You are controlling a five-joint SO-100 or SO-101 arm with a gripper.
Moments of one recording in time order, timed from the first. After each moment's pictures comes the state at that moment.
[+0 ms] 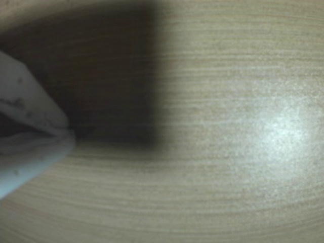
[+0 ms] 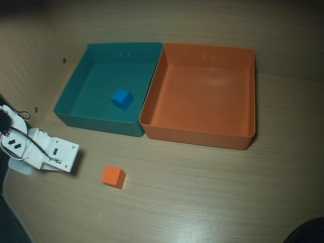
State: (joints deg) arm 4.3 191.9 178.3 76.6 -90.1
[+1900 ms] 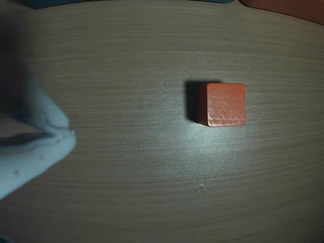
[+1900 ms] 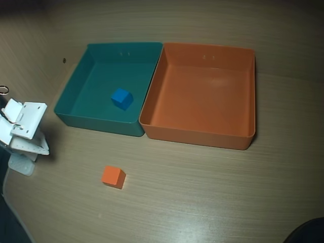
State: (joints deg) arm 4.3 166.4 135.8 77.7 -90.4
